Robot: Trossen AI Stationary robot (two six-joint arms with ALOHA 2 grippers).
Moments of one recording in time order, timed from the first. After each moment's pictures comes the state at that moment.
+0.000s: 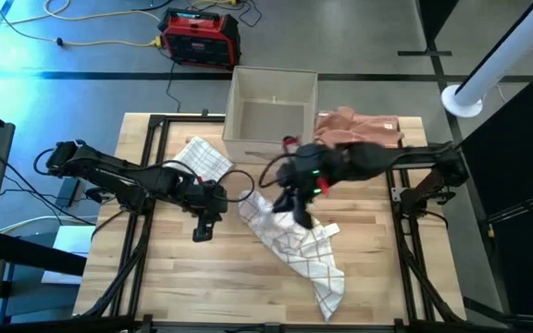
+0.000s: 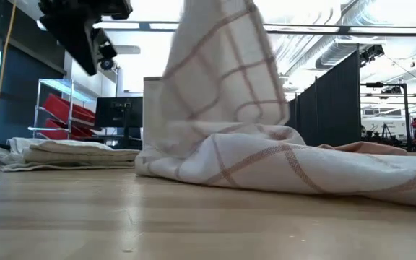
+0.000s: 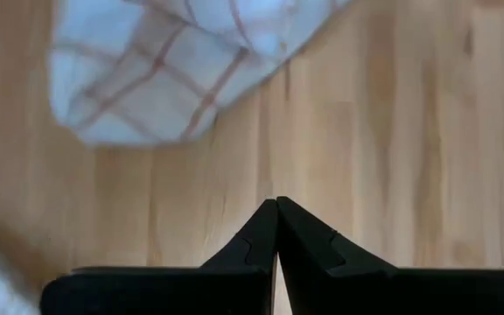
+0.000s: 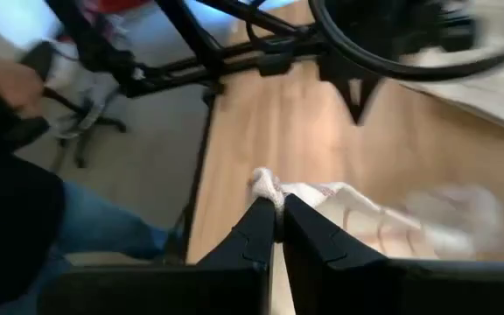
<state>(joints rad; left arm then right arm) -0.22 1.27 0.98 -0.80 0.00 -0.27 0.08 1.67 1.67 -0.62 -0.33 0.30</state>
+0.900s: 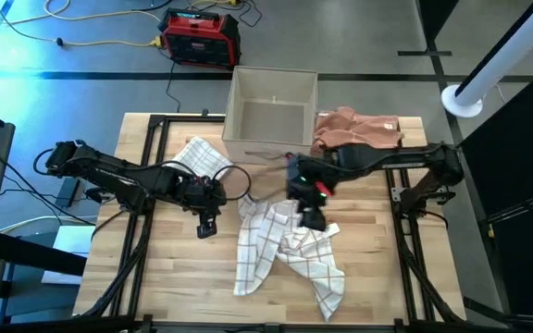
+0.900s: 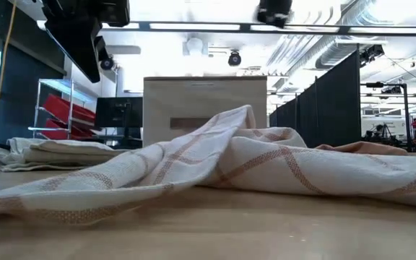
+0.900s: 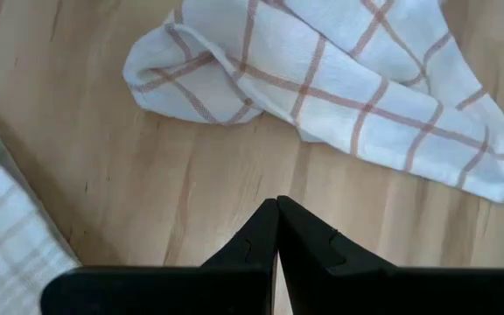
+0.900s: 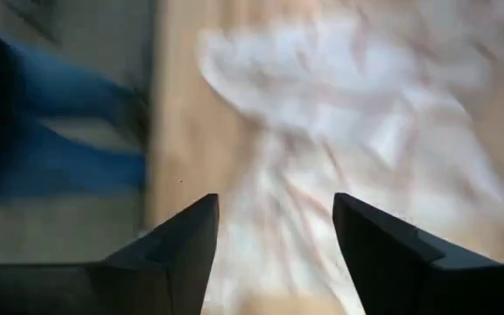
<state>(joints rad) -0.22 1.27 0.98 -0.82 -0.09 -0.44 0.09 1.65 1.66 -1.17 -0.32 0.15</state>
